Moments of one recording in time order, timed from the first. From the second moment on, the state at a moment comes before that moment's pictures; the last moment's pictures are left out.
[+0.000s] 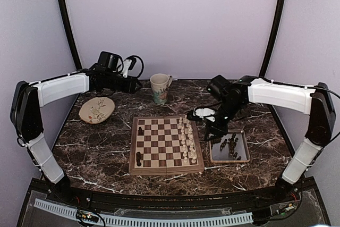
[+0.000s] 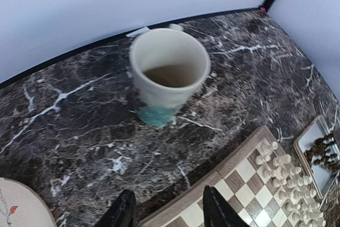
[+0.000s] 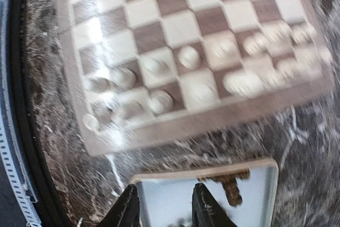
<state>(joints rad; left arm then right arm) -0.42 1.71 1.38 -0.29 0.19 -0.10 0.75 1.68 1.33 -0.96 -0.33 -0.61</state>
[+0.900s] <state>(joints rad) -0.71 1.79 1.40 -0.32 0.22 0.04 0.37 1.48 0.97 -0.83 -0.18 -0.52</state>
